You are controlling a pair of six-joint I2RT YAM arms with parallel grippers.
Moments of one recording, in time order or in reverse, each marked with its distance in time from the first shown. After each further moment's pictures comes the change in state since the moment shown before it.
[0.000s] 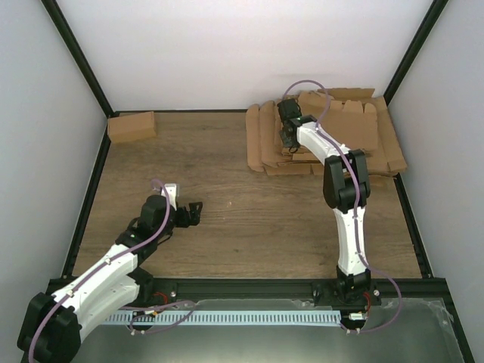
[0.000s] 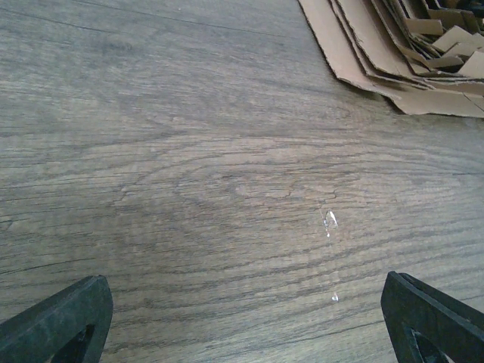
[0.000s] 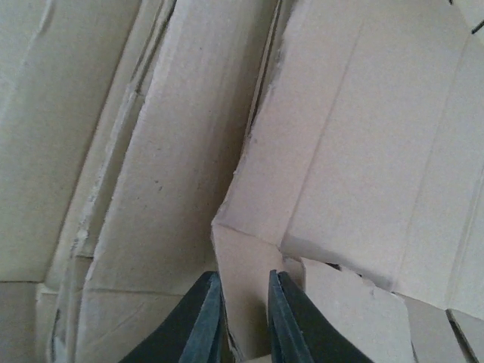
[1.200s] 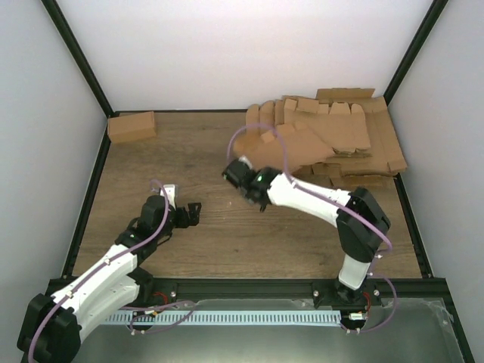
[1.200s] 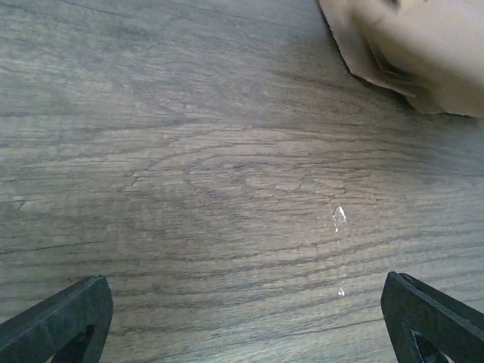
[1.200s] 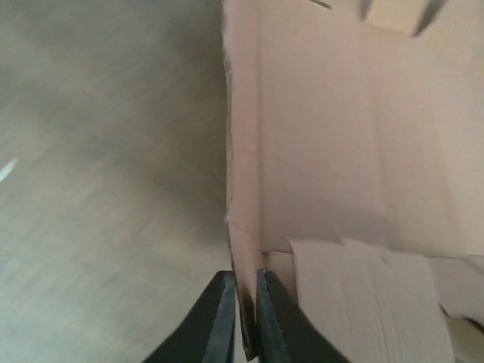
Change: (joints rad) left arm 0.000 -0.008 0.003 -0.034 -0.014 -0.022; right arm 0.557 -0.468 -0.481 -0.071 0.220 0.171
